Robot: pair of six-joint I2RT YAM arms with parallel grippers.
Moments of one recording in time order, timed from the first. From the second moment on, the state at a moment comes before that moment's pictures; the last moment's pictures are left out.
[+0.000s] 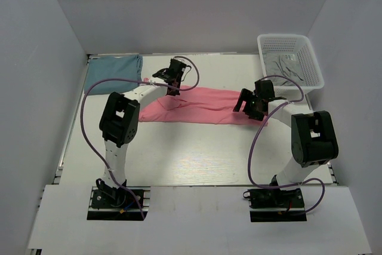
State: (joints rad) left arm -0.51 2.07 1.61 -0.45 -0.38 -0.20; right arm 0.18 1.67 0.92 -0.20 -0.12 0.49
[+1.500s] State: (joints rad) left arm -0.50 2.02 1.44 -0.53 -0.29 -0.32; right arm 0.18 1.68 0.93 -0.20 -0.12 0.49
